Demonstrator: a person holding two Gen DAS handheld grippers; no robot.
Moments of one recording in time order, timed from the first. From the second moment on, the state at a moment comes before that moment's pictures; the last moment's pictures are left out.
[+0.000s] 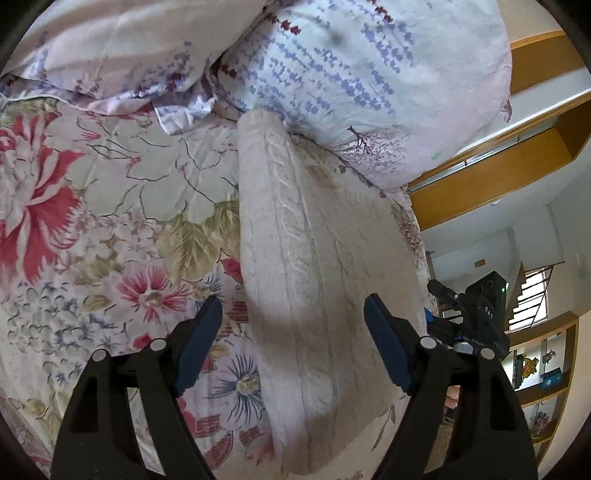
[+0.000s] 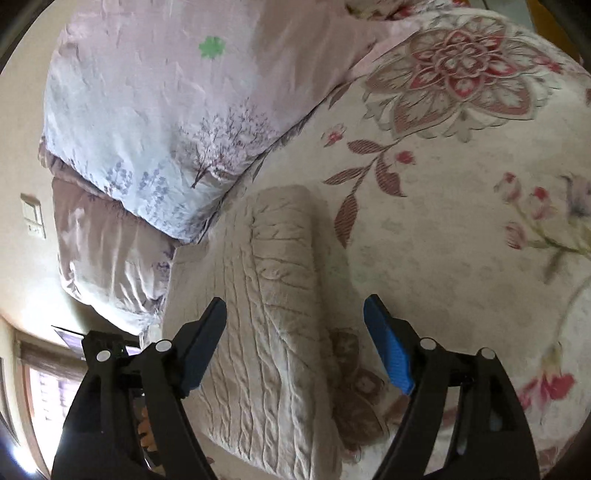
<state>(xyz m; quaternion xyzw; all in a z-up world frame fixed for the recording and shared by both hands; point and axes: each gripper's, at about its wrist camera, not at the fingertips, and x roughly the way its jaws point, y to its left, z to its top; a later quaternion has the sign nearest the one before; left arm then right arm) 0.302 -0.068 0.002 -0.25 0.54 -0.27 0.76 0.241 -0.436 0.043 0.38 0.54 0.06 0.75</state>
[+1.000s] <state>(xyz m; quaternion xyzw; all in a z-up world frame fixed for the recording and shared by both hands) 0.275 -0.010 0.034 -0.27 0.52 -0.30 0.75 0.230 -0.324 0.075 0.36 0.47 0.21 0.77</state>
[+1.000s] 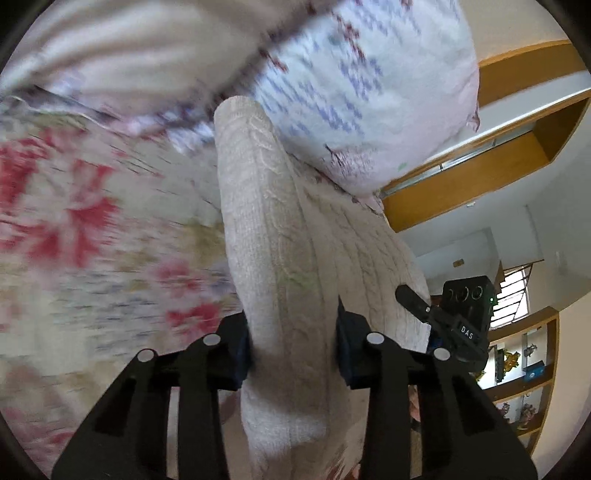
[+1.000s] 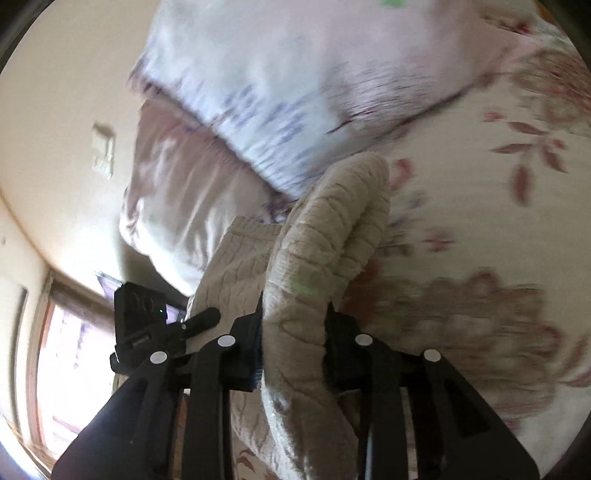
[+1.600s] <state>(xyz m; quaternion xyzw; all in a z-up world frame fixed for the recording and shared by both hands) 0.255 0.107 0.002 -0.28 0.51 -0.22 0.78 0.261 -0.257 0.045 0.30 0.51 0.19 0.78</state>
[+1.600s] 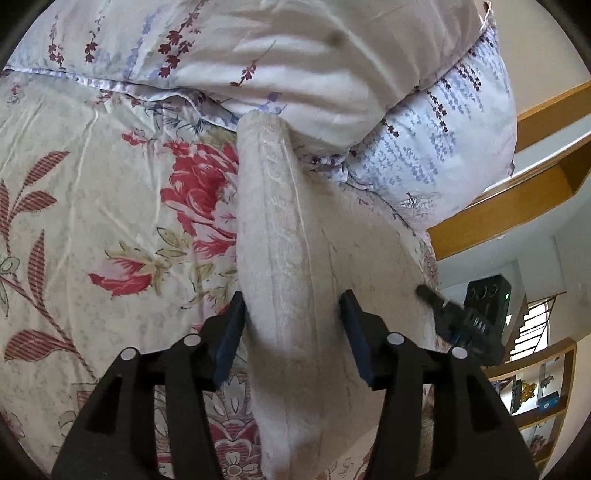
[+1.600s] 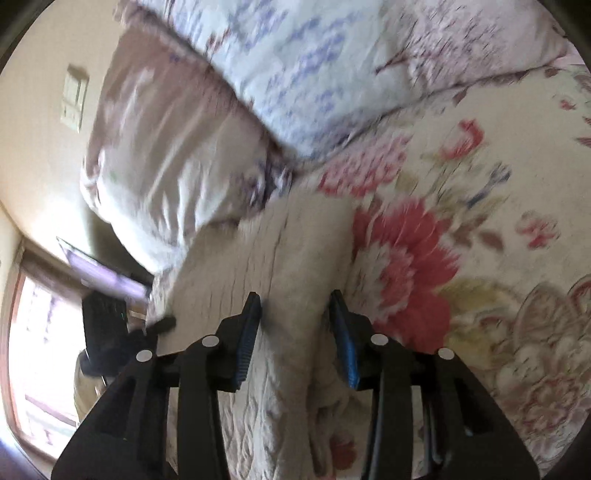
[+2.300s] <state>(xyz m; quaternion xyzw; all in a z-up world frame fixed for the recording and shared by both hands) 0.190 0.083 0.039 -0.11 0.46 -0.15 0.87 0.196 -0.208 0.095 0.13 0.48 0.25 0.83</state>
